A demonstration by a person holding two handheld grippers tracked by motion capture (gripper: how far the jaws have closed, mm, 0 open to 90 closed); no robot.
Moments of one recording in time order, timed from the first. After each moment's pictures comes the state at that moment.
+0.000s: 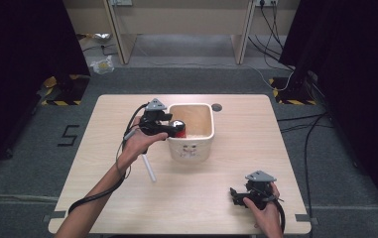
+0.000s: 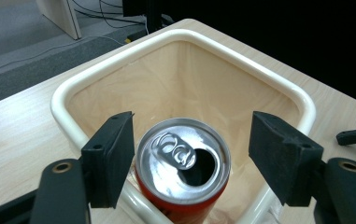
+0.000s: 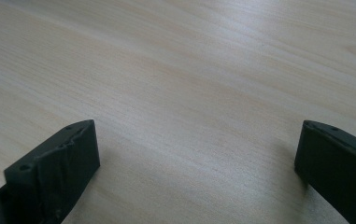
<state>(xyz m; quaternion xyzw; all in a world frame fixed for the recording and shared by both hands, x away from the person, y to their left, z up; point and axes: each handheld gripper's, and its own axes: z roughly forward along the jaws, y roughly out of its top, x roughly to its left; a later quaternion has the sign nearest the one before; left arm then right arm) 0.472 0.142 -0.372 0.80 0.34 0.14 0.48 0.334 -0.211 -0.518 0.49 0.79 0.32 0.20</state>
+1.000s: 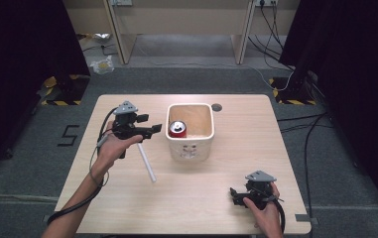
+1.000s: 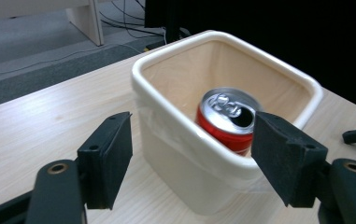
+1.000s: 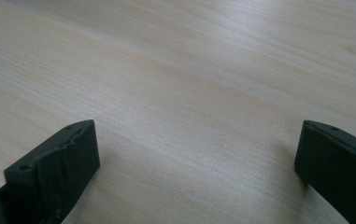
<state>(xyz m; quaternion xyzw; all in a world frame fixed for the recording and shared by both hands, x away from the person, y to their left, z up) 0.450 0.212 -0.369 0.77 0.38 0.16 0.49 0.334 -0.211 -0.518 0.49 0.79 0.32 0.20</state>
